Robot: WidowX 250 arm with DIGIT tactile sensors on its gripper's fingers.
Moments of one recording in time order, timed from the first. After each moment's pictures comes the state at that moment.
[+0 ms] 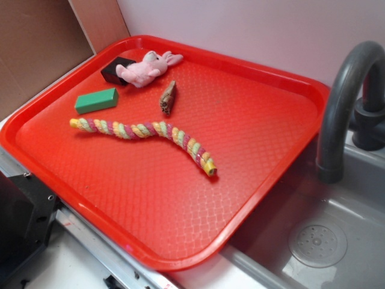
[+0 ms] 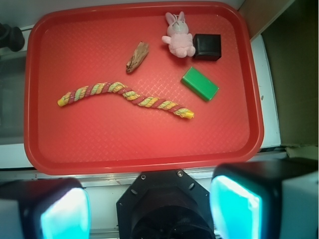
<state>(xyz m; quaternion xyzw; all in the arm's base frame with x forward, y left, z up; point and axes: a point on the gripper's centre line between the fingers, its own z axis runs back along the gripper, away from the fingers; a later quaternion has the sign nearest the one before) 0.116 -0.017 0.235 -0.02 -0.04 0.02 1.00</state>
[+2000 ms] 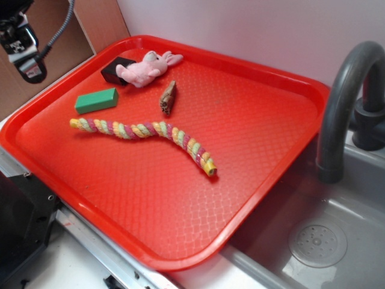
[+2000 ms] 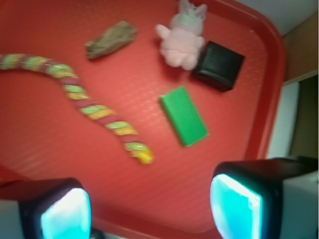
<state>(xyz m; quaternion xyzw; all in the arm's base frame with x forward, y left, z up) 0.169 0.066 0.129 0.03 -0.03 -0.17 0.99</state>
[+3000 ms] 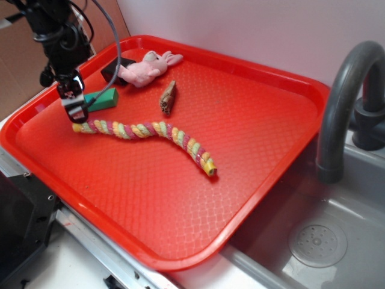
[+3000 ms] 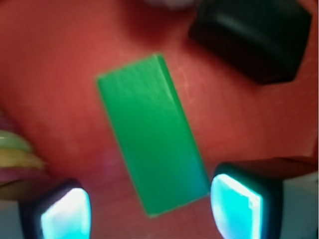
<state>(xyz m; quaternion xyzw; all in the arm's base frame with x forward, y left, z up) 0.202 0.100 0.026 0.01 0.03 -0.22 0.97</state>
